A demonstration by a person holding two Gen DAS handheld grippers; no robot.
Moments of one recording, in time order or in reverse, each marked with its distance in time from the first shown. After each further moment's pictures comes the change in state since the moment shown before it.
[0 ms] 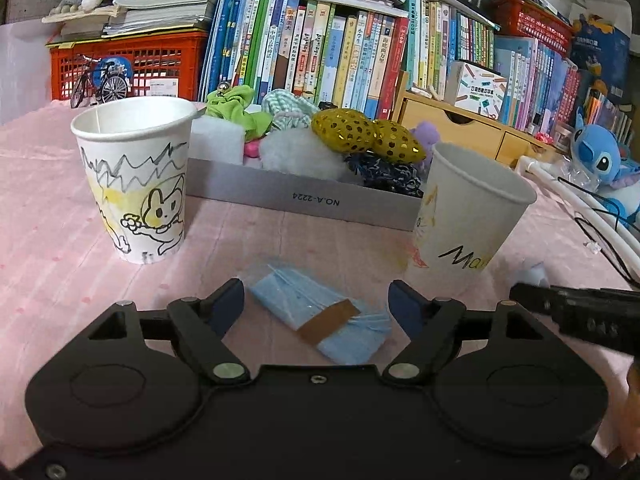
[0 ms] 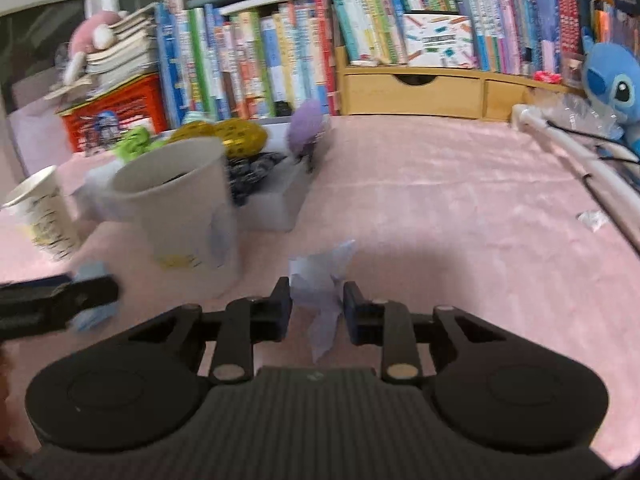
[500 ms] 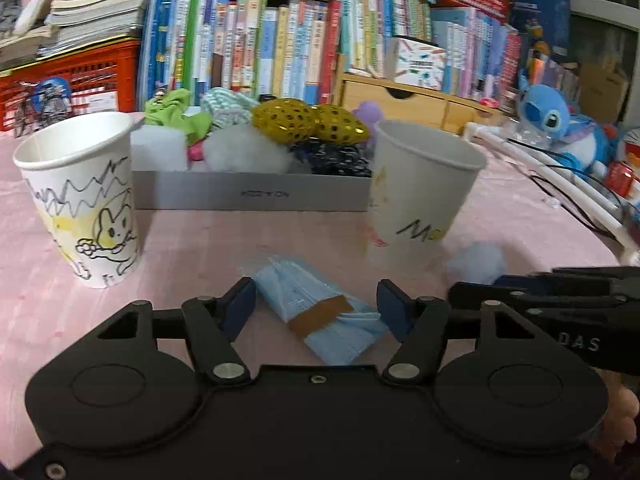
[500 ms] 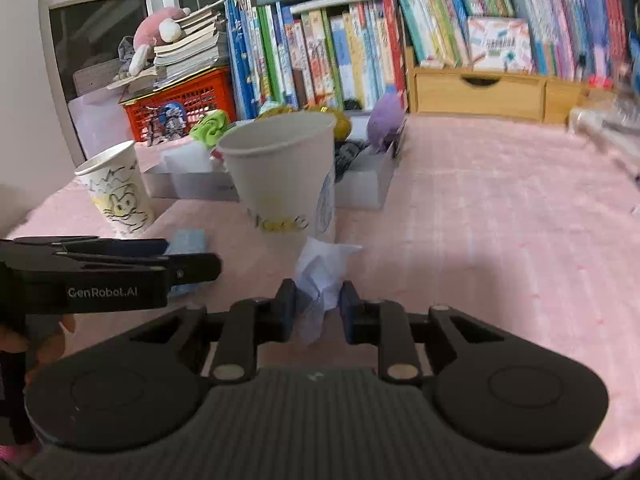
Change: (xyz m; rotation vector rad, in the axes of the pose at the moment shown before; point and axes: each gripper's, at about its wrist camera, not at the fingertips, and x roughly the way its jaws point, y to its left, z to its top) left arm 0.001 -0.002 0.000 0.156 0.033 -0.163; right arm -0.008 0.027 -0.017 -0.021 -0.014 0.153
